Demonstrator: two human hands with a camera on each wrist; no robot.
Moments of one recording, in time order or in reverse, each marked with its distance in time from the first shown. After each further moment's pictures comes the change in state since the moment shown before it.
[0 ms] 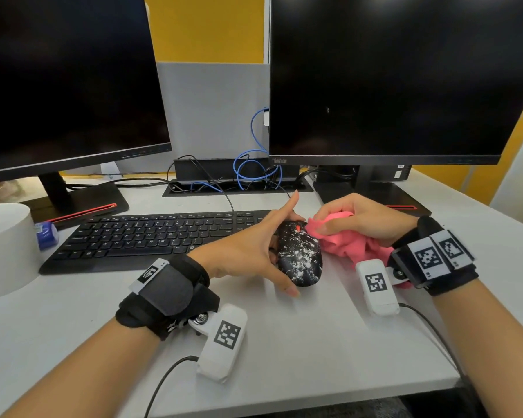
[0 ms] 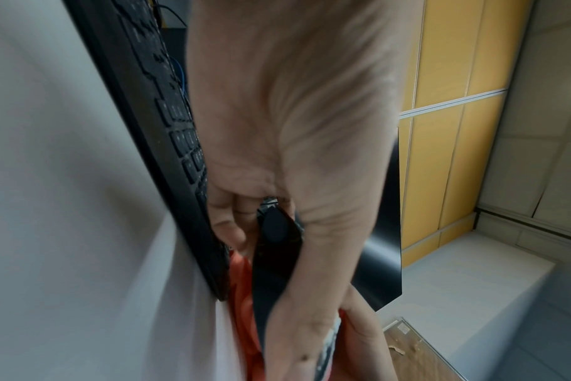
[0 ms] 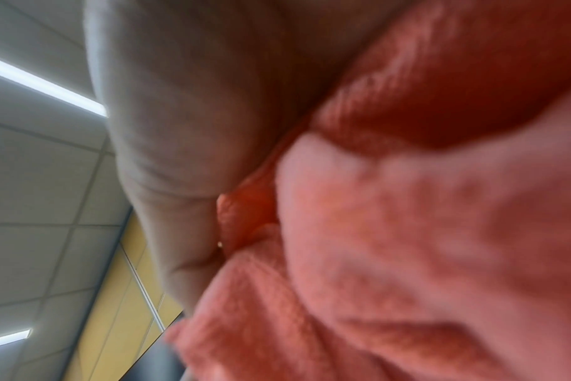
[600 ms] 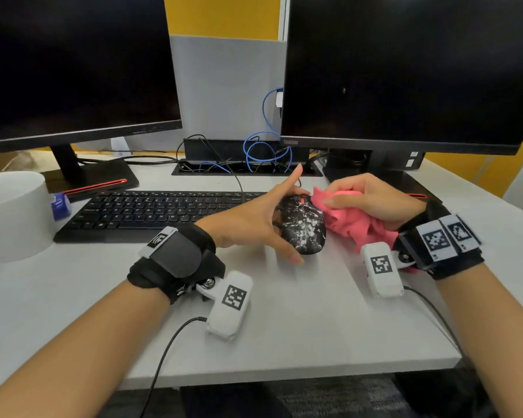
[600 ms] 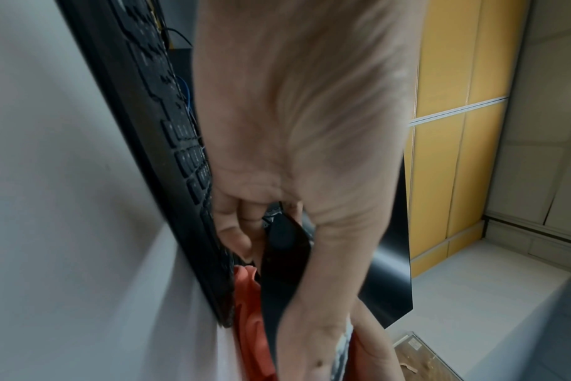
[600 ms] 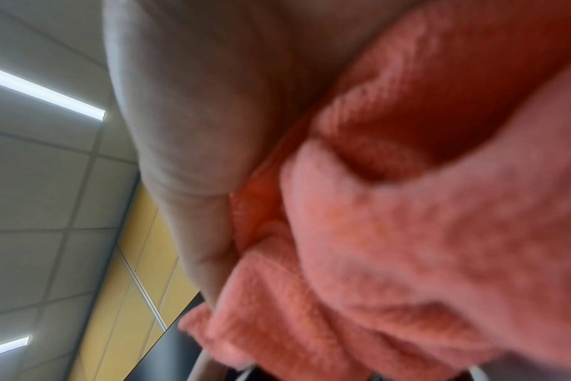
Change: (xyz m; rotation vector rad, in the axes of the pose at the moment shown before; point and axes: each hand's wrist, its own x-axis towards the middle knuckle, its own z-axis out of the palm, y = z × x) left_hand -0.002 0.002 -0.008 -0.059 0.032 -0.004; right_hand 0.007 0.003 0.000 0.038 0.078 -0.071
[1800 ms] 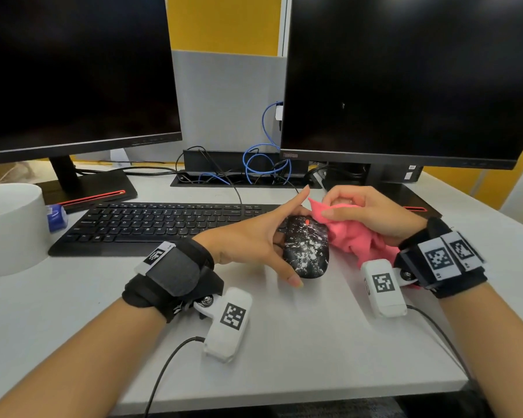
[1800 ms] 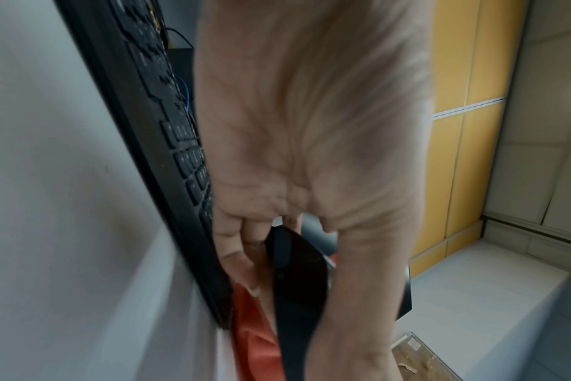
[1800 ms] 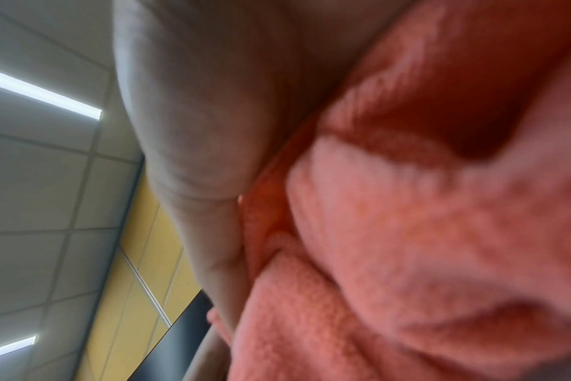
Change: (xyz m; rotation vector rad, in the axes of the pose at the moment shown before) left_hand -0.002 0.001 0.002 -0.072 -0.103 -0.011; right_hand 0.002 0.002 -0.001 0.002 0.009 -0.020
